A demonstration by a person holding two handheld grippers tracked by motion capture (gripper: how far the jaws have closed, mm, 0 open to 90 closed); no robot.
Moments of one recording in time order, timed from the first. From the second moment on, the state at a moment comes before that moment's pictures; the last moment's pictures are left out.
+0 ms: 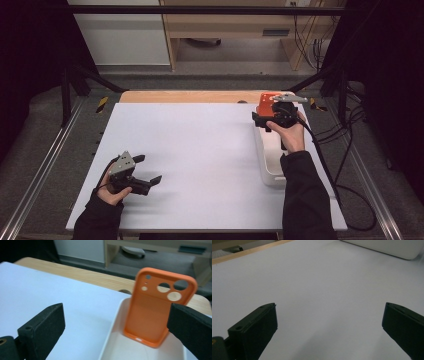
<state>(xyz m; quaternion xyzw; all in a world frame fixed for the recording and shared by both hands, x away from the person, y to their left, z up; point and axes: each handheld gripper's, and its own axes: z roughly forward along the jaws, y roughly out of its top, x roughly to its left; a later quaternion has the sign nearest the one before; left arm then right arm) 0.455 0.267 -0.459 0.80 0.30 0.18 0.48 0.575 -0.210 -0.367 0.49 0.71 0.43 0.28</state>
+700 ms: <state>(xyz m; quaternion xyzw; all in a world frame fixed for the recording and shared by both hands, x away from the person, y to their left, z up) 0.451 0.266 -0.455 0.80 0.30 0.18 0.49 0.473 -0.231 -0.384 0.34 0.74 0.52 0.23</state>
